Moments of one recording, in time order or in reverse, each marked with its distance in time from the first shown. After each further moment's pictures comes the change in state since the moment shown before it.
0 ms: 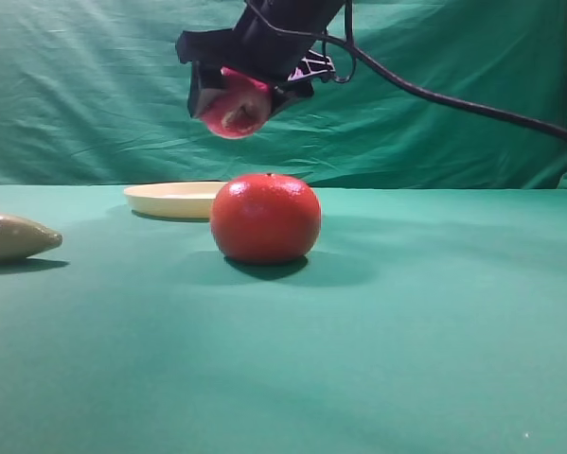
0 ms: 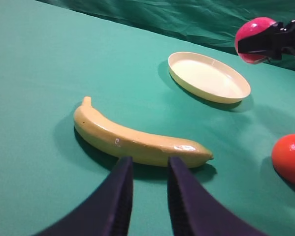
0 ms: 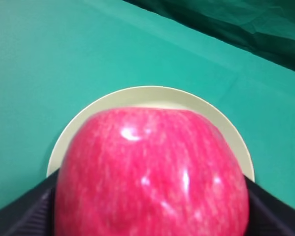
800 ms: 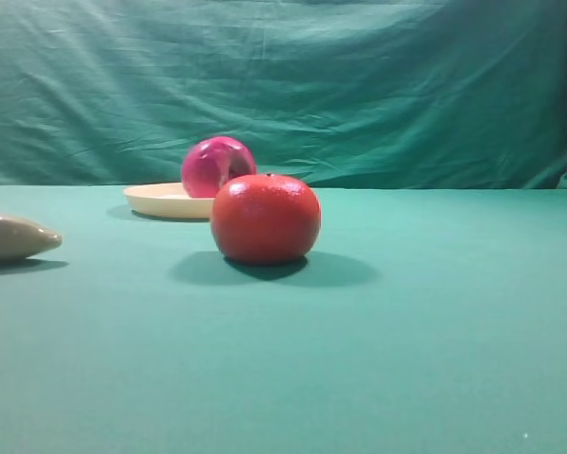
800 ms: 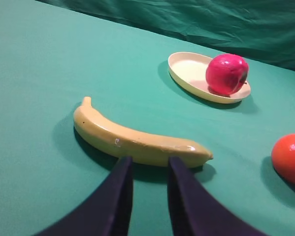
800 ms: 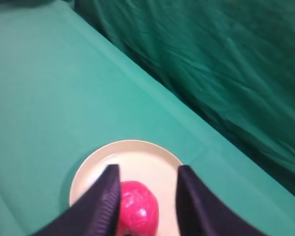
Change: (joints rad) left arm 0.000 0.000 0.000 0.000 0.000 0.000; right arm 0.000 -0.487 0.014 -0.179 0.465 0.141
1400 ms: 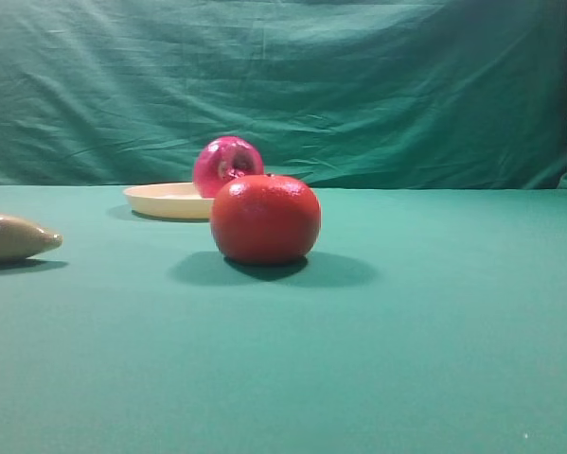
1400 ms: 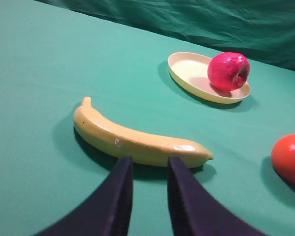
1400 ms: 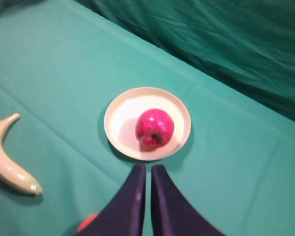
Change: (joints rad) left arm 0.000 0.000 0.000 0.000 0.000 0.000; right arm 0.000 -0.556 0.475 -0.163 0.069 0.259
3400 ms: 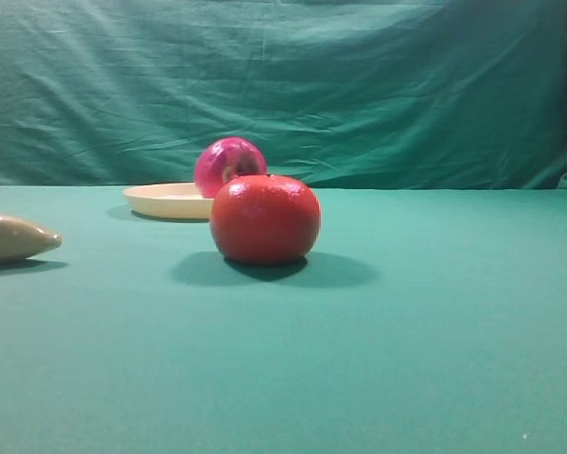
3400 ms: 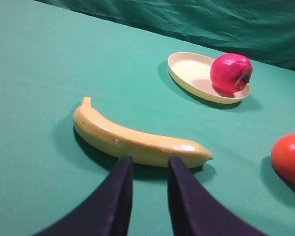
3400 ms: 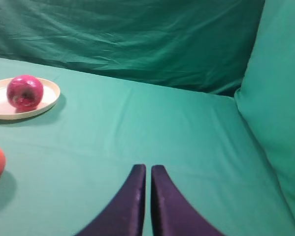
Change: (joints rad) left arm 0.000 0.000 0.000 0.000 0.000 0.000; right arm -0.449 -1.099 1.145 -0.094 -0.339 0.067
